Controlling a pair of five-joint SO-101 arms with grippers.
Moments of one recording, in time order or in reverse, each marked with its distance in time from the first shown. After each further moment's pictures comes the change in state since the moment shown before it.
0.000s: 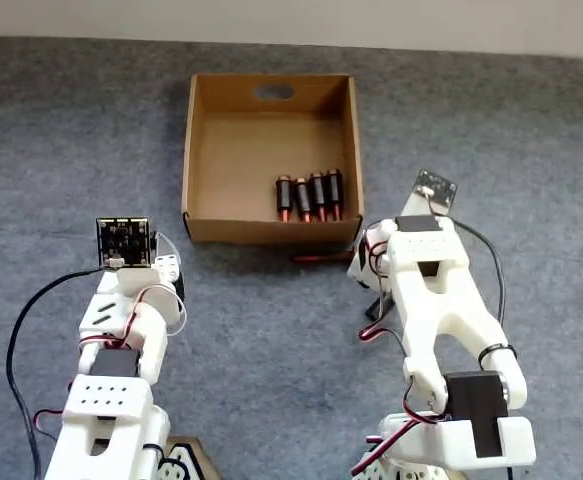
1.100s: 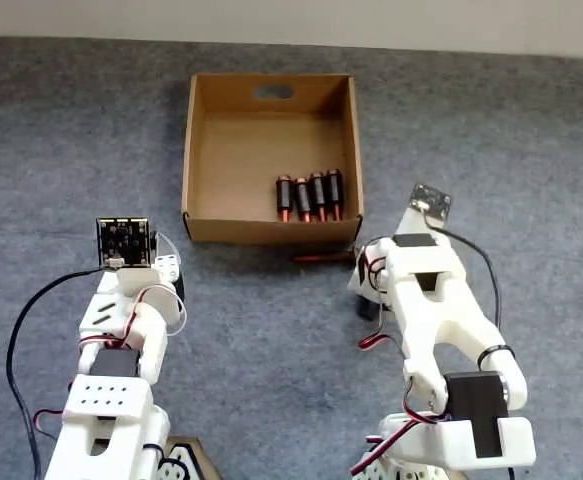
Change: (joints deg) left arm 0.0 0.0 0.0 0.0 0.0; right arm 0.1 0.0 7.5 -7.9 4.0
